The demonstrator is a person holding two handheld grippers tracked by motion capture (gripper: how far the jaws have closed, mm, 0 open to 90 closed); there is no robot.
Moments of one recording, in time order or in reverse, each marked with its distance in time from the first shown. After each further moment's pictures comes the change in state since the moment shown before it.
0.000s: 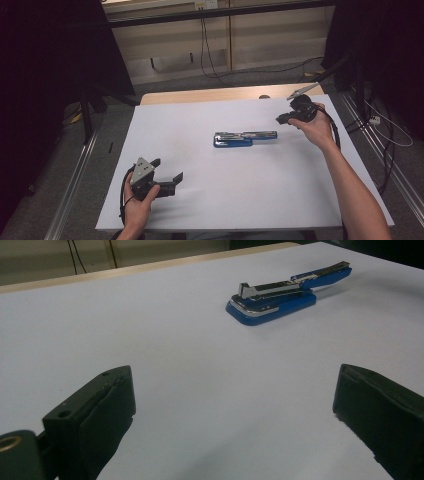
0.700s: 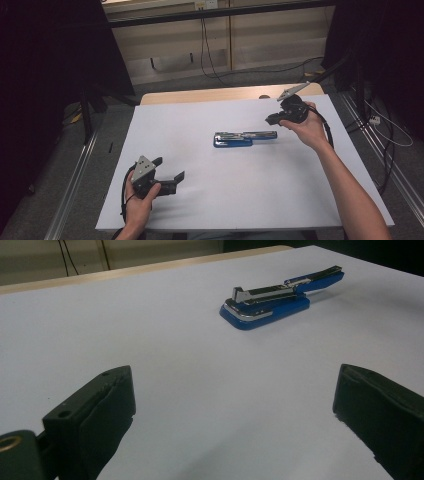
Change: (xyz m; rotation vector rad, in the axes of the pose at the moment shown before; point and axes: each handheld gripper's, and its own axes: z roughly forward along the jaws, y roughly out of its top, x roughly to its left) left arm 0.001 0.003 0.005 -0.006 -0.025 -0.011; right arm 0.034 0.023 -0.003 -0.034 0.057 -0.098
